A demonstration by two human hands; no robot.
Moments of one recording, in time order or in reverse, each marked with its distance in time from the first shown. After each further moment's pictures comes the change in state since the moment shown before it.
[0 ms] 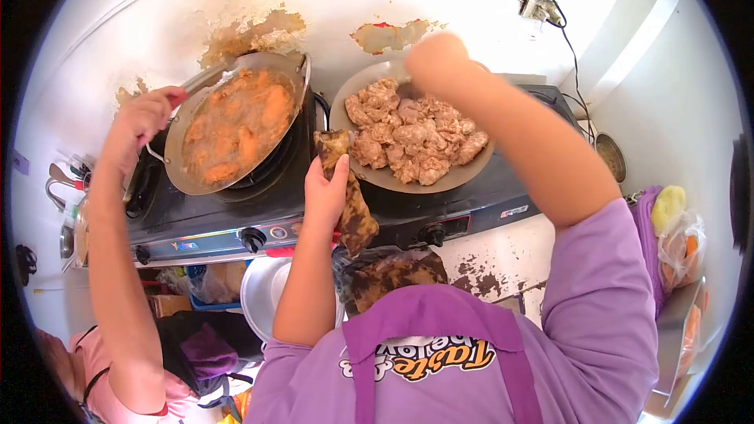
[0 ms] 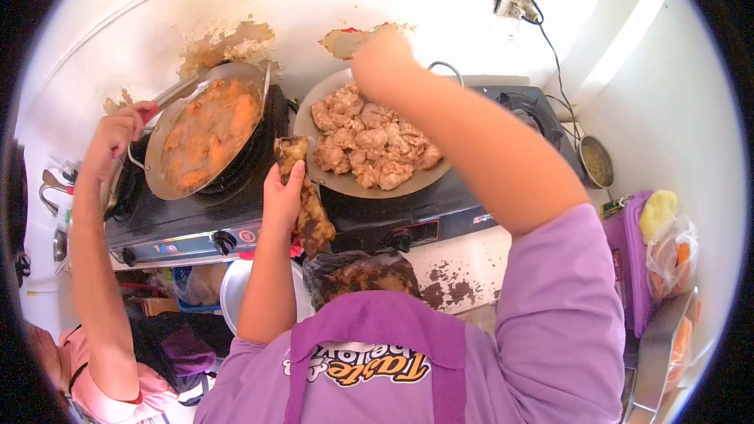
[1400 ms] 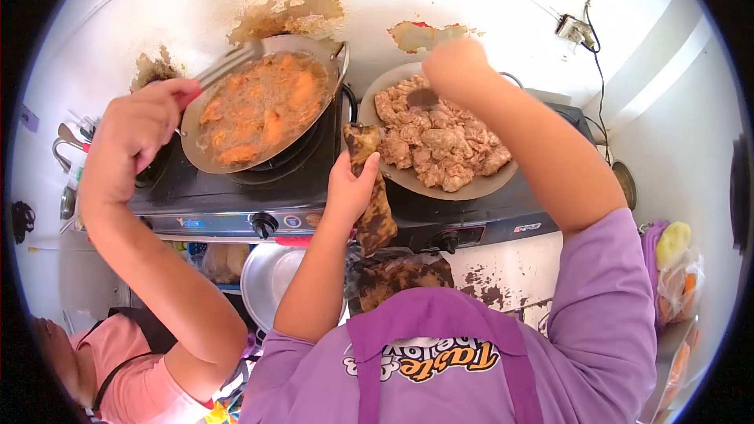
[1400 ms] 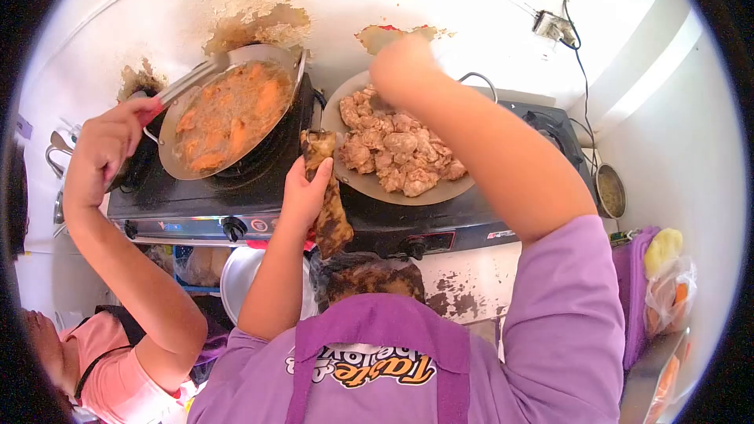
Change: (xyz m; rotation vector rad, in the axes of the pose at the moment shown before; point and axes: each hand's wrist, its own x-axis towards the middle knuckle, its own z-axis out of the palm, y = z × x) left_hand 0.003 -0.009 -0.003 0.083 0.004 0.027; right_hand 0.030 -0.022 0.002 -0.085 -0.017 -0.101
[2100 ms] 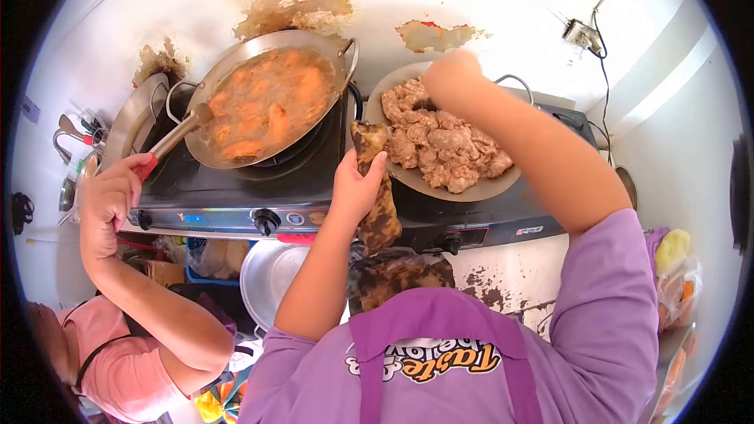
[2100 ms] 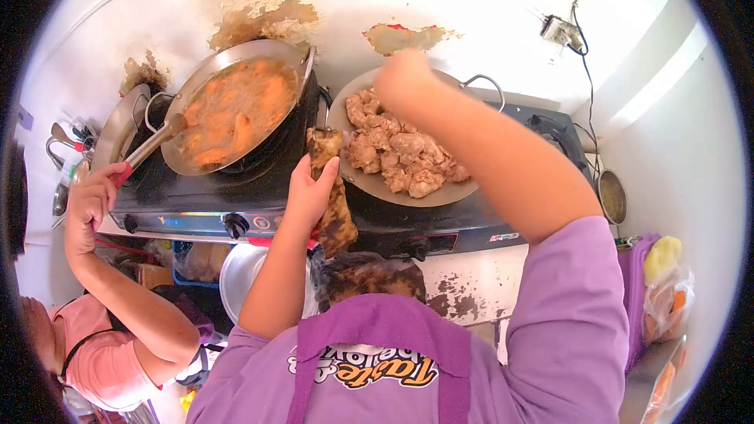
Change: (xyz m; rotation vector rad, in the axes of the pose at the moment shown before) left_hand -0.001 -0.001 0.000 -0.056 -0.019 -0.003; right_hand 0.014 -0.012 0.020 -0.098 -0.046 -0.056
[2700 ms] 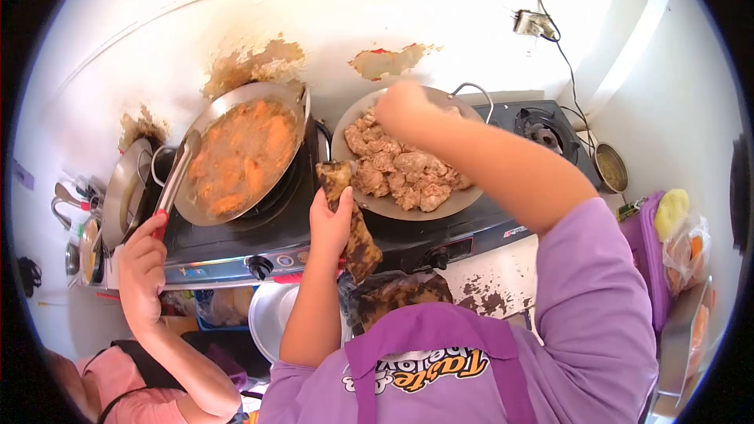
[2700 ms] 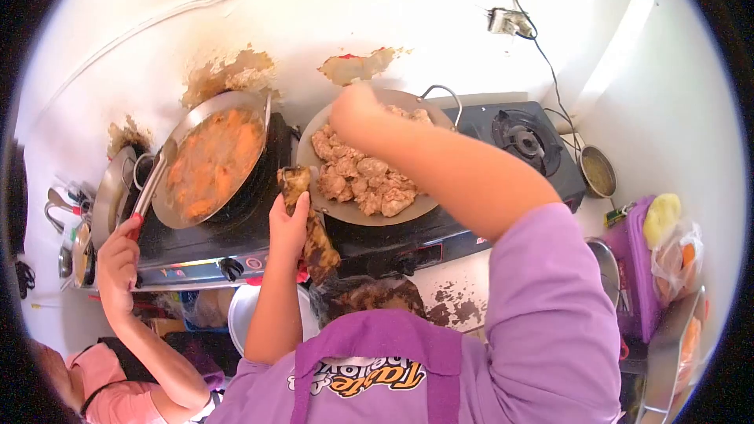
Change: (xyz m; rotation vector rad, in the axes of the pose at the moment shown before) left_hand -0.002 0.008 0.005 0.065 0.047 -0.016; right_hand 0.013 -0.001 0.024 0.077 0.037 0.039
